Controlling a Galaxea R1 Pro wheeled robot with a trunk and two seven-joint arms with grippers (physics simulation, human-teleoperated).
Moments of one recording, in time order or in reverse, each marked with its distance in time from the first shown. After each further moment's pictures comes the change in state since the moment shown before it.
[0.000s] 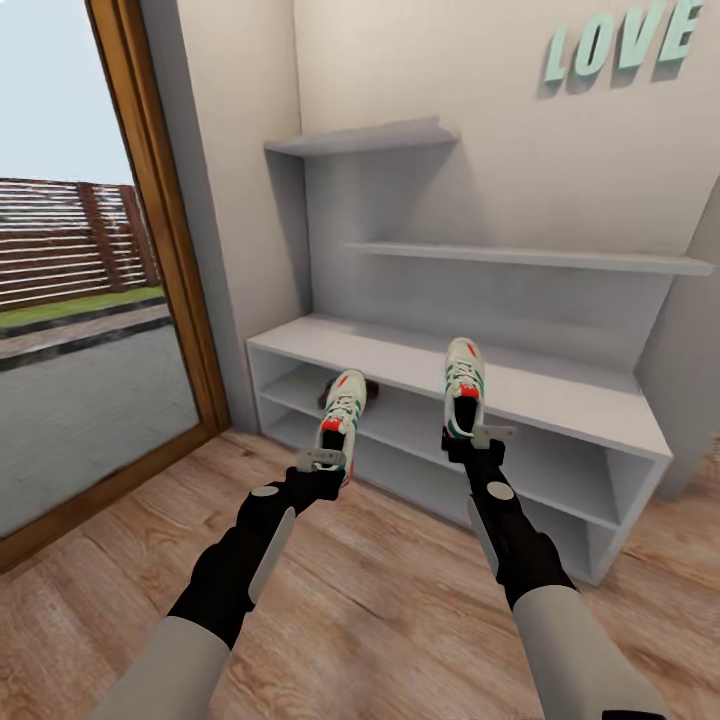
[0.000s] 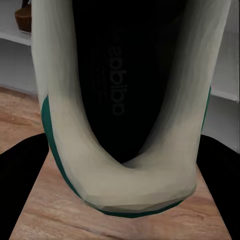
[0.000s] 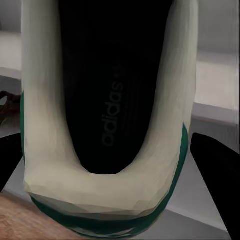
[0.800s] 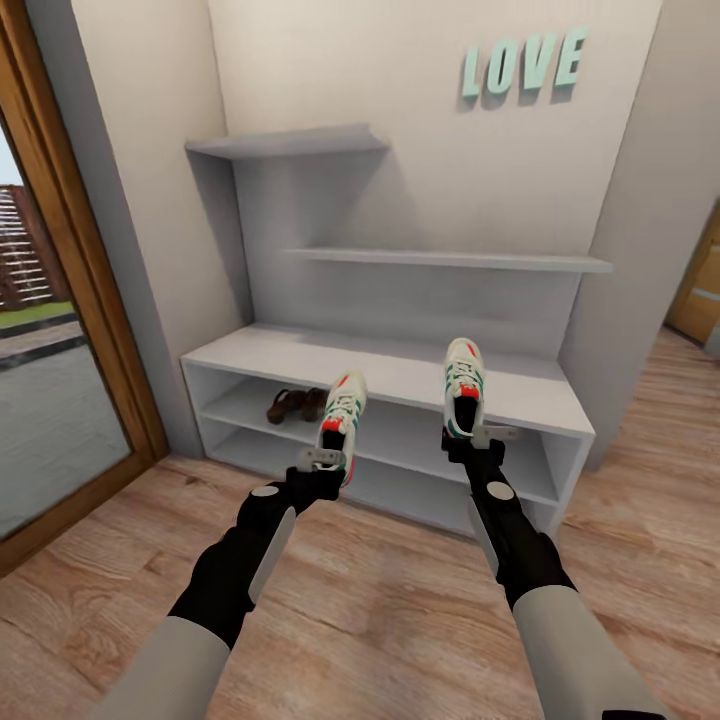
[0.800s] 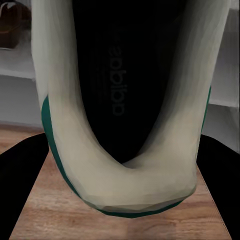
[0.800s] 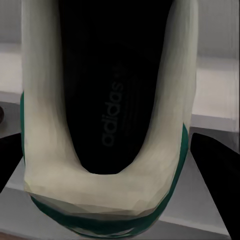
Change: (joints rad) left arm 0.000 -0.001 0.000 0.000 0.000 0.000 0.000; right arm 0.000 0.000 0.000 0.000 0.000 0.000 0.000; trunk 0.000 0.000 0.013
